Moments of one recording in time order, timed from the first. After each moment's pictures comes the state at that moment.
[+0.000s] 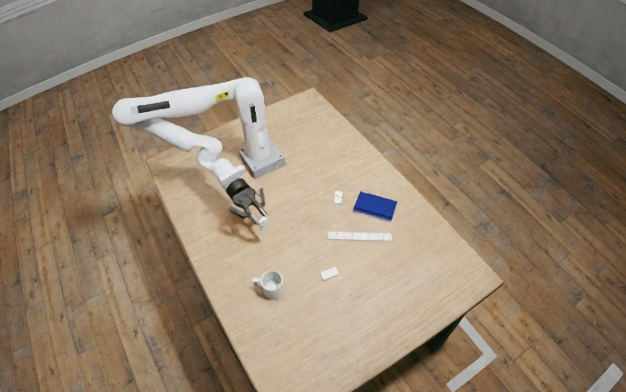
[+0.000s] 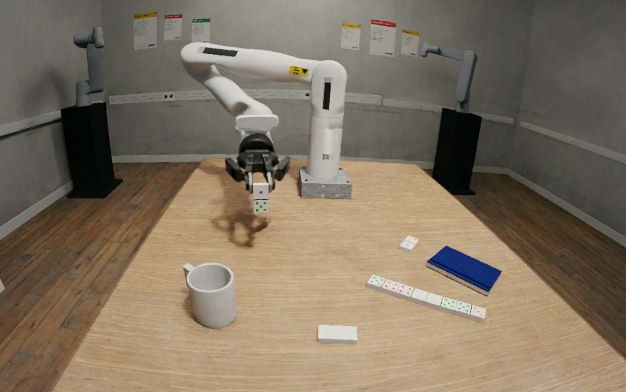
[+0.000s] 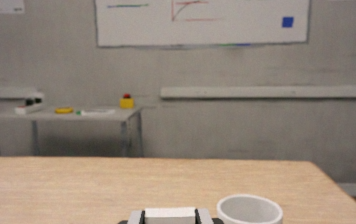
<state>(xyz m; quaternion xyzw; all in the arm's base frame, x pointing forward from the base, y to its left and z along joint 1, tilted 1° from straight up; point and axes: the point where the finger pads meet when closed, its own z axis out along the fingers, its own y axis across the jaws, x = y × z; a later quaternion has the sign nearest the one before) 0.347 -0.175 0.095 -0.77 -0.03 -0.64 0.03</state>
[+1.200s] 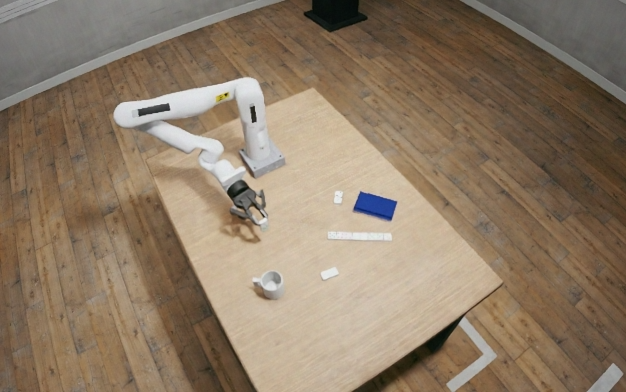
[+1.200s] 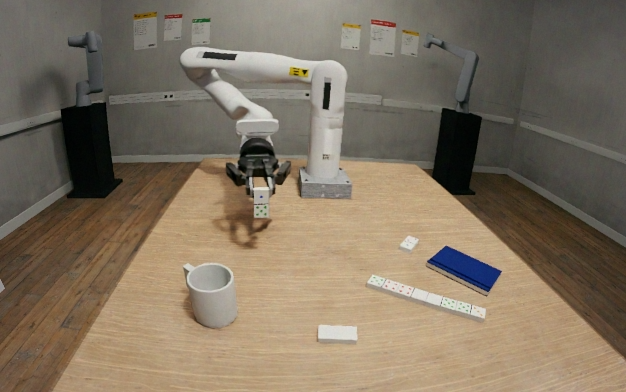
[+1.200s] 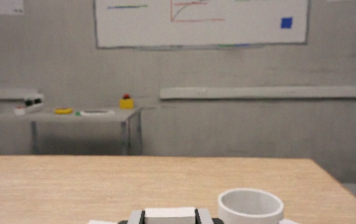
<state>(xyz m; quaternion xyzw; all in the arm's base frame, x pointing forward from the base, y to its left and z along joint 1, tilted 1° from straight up) 0.346 -0.173 0.086 -0.77 -0.03 -0.64 0.03</state>
